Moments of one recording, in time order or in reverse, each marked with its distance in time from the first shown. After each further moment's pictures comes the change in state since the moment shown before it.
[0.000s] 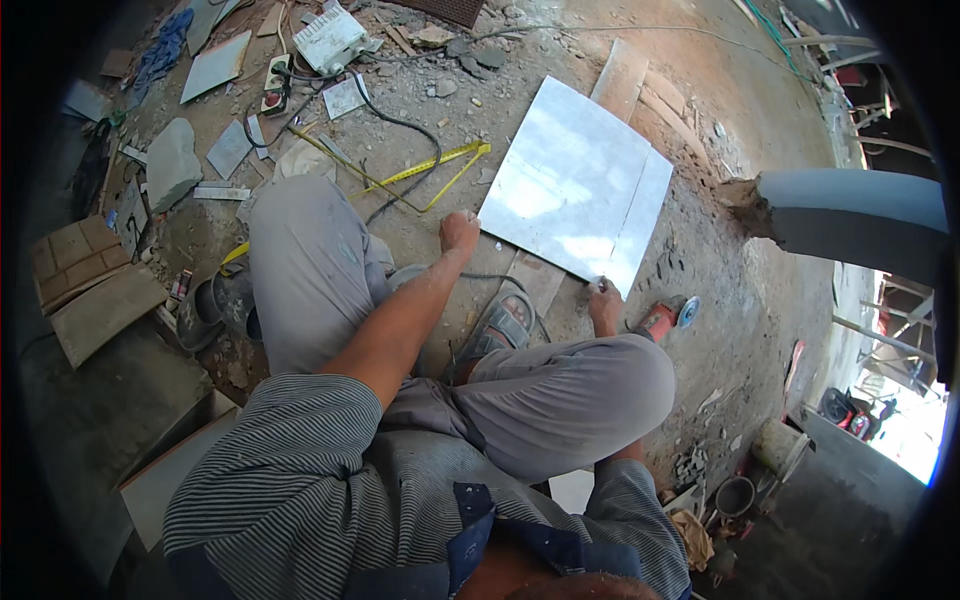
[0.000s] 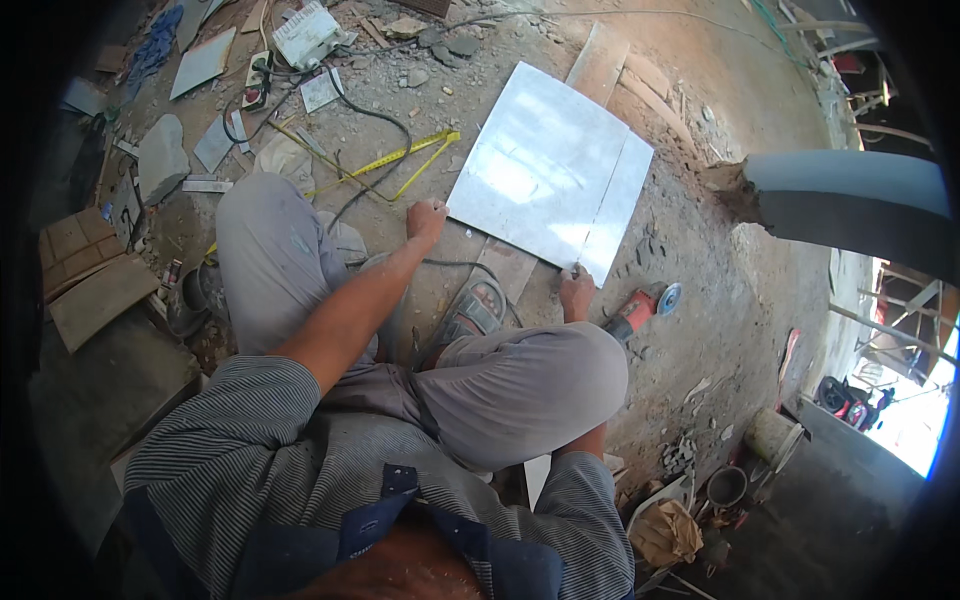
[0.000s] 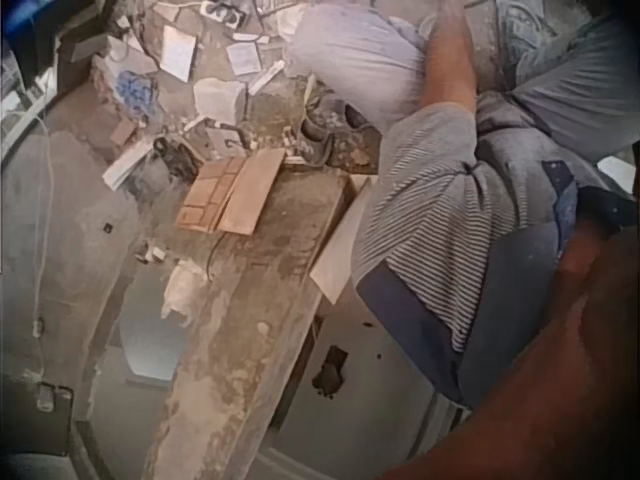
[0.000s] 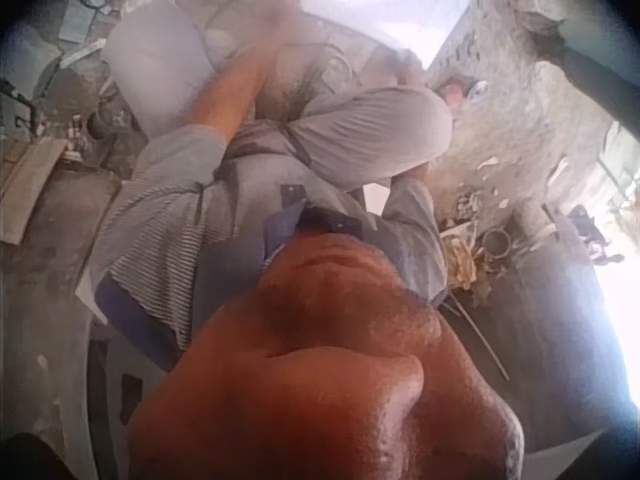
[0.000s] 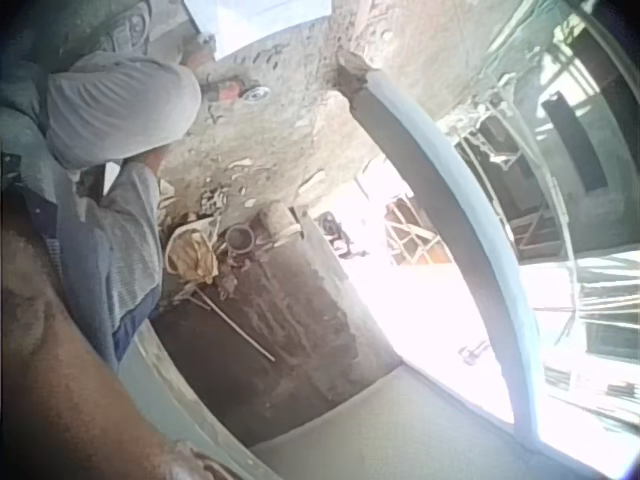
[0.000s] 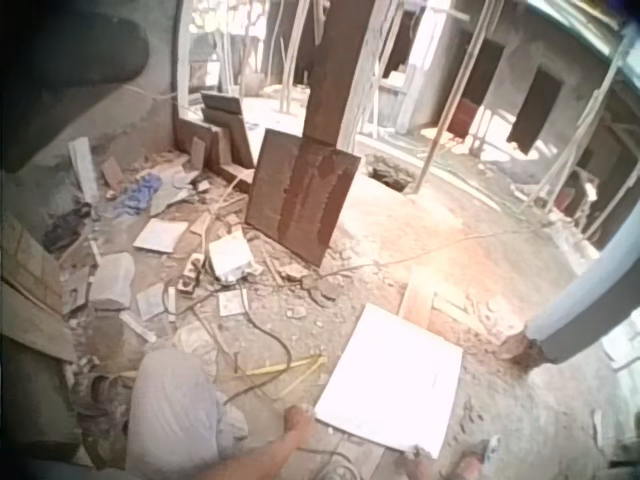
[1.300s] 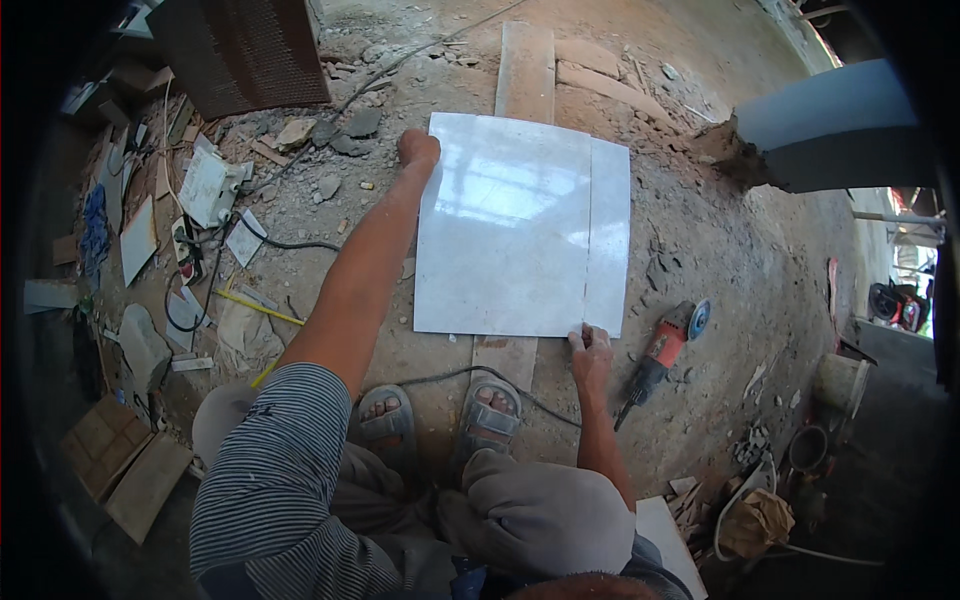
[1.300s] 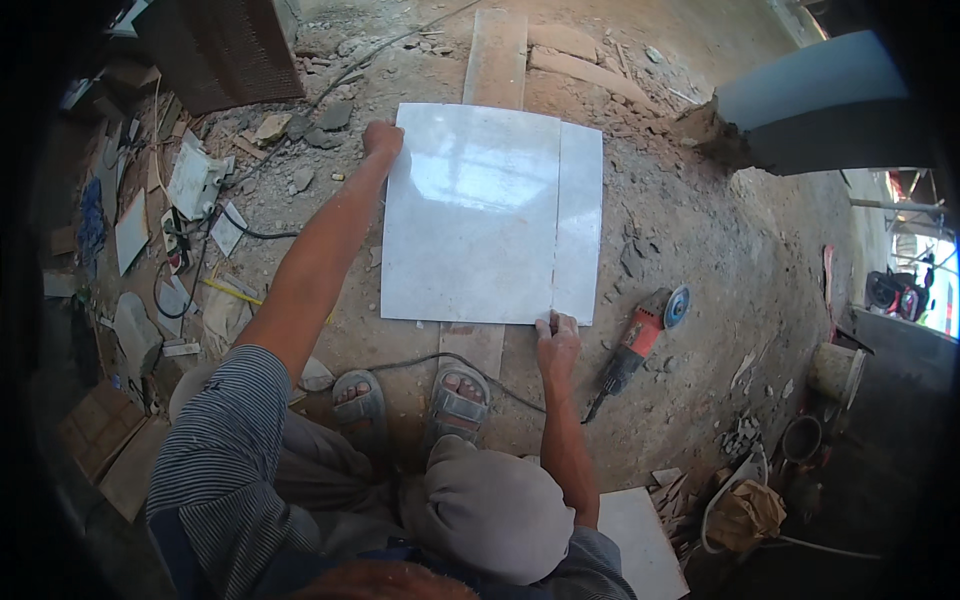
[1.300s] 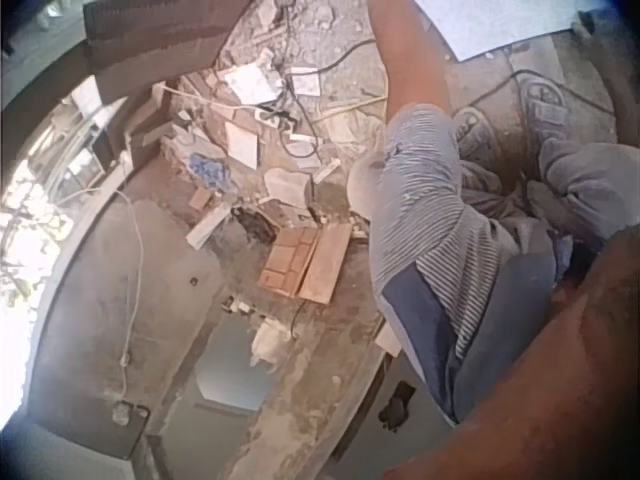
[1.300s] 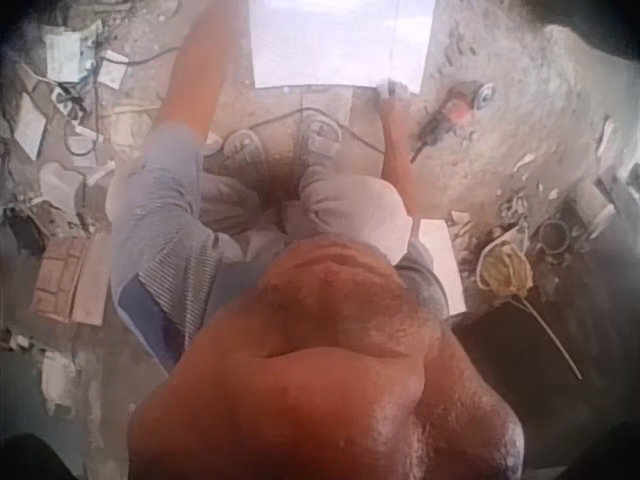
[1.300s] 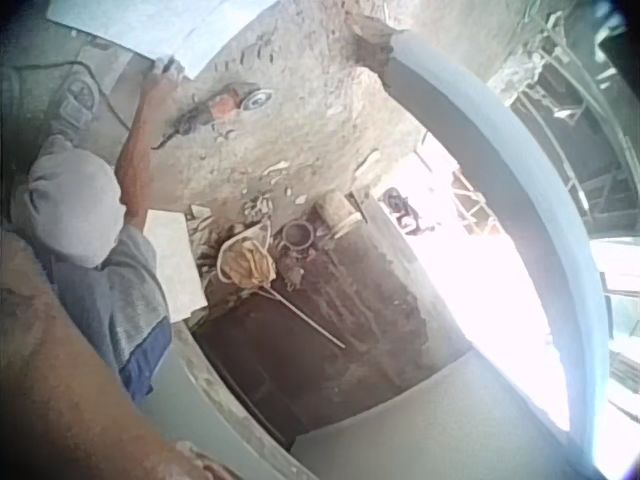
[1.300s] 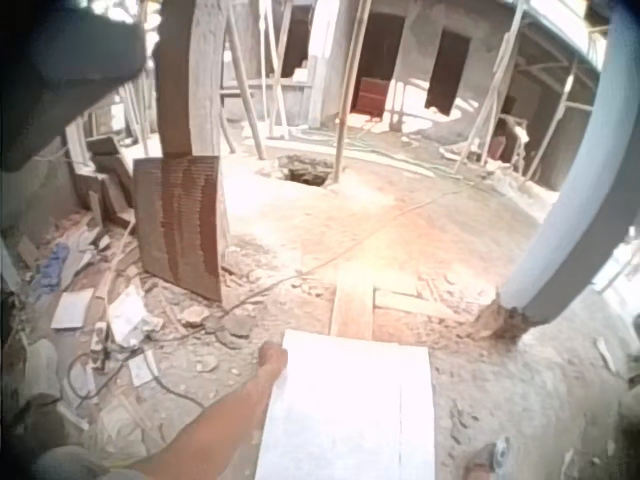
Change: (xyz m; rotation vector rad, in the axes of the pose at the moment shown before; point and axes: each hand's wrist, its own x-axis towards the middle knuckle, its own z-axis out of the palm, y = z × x) left_hand 0.281 0.183 0.066 0.212 0.066 0.103; right_hand -0.016 -0.022 0.005 0.302 0.231 0.185
